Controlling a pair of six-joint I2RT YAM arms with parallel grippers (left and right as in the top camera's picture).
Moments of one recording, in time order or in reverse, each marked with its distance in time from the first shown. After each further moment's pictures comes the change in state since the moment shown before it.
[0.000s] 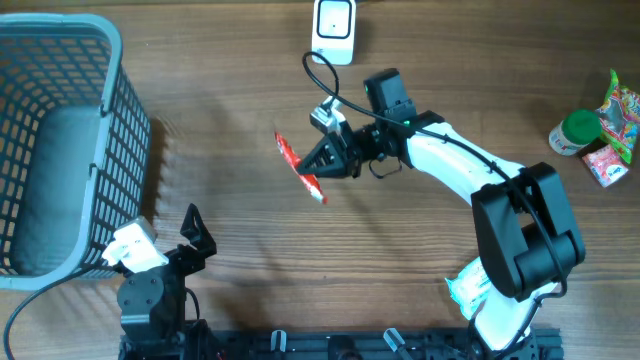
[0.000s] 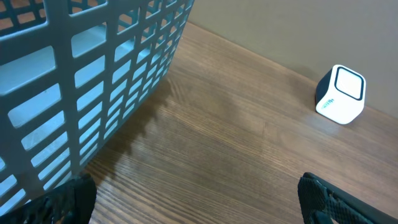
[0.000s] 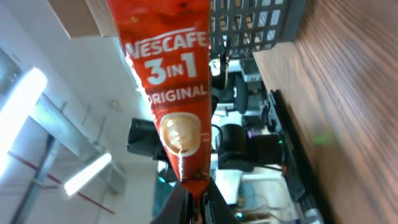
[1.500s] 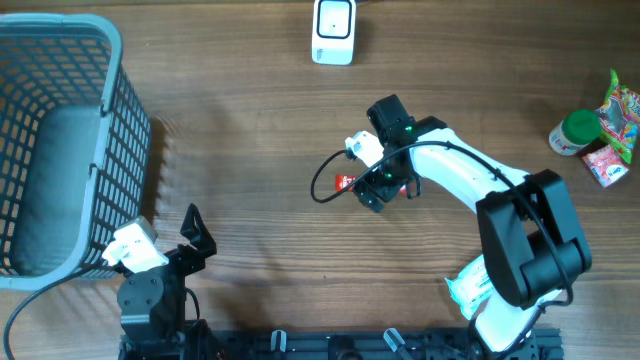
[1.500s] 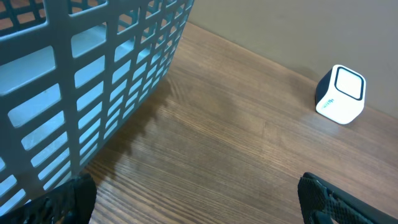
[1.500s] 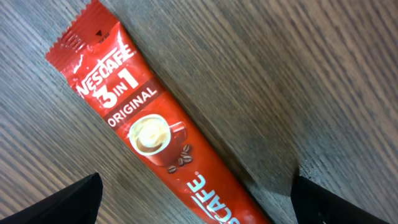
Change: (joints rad) left arm 0.000 0.000 0.000 -0.001 0.000 0.000; right arm 0.006 -0.039 -0.045 -0.553 1.439 -1.086
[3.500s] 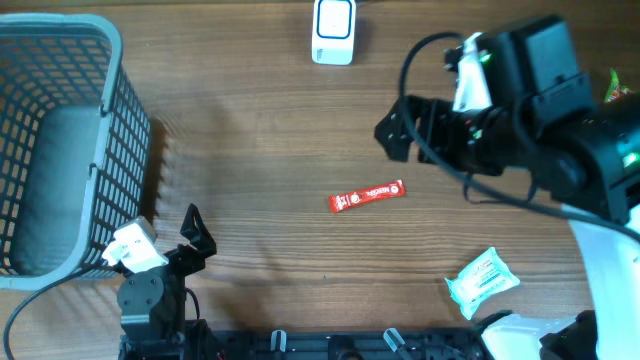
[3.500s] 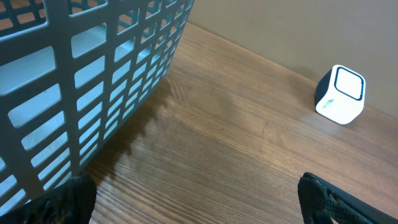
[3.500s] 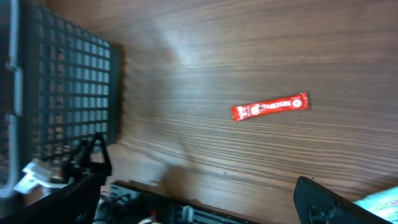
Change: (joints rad) left arm 0.000 -0.001 0.000 0.000 0.000 0.000; right arm 0.075 -0.395 0.967 -0.890 -0.051 1.014
